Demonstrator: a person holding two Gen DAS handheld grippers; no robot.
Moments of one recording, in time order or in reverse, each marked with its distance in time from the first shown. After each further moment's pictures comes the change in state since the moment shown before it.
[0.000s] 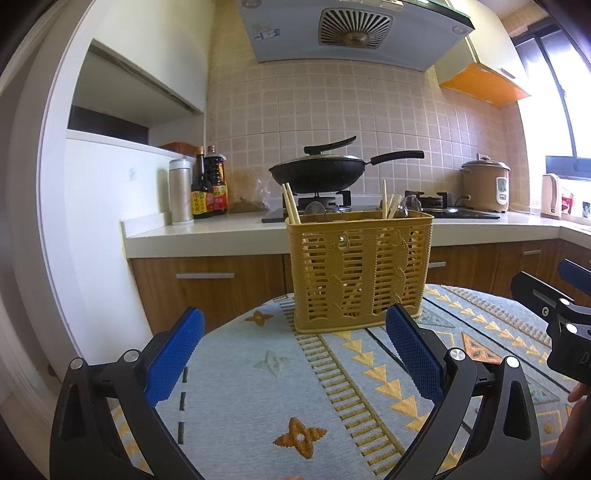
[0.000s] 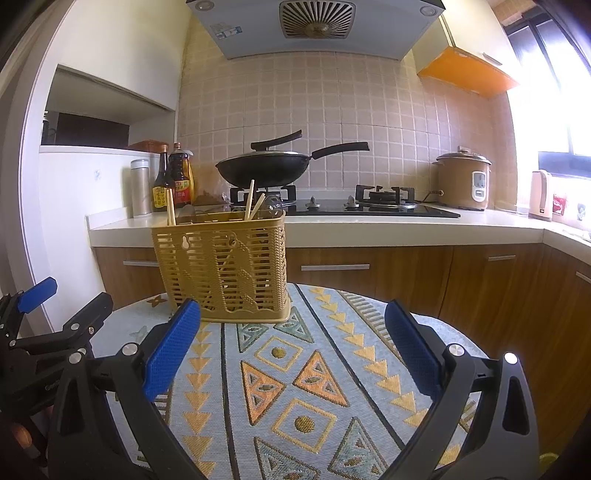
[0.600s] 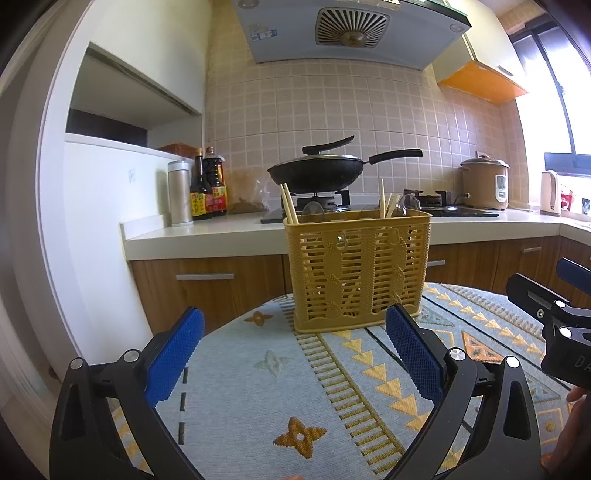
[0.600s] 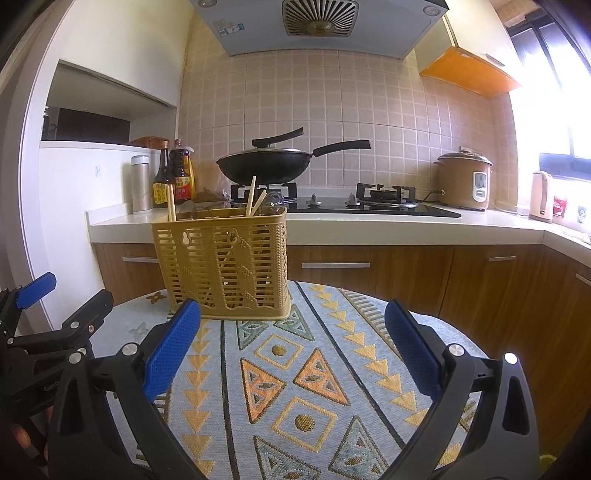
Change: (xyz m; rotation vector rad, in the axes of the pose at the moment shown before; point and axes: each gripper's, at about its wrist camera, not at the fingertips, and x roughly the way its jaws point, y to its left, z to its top) left arm -0.001 -0.001 0.001 0.009 0.001 -0.001; right arm 0.002 0.003 -0.001 -0.011 0.008 -0.005
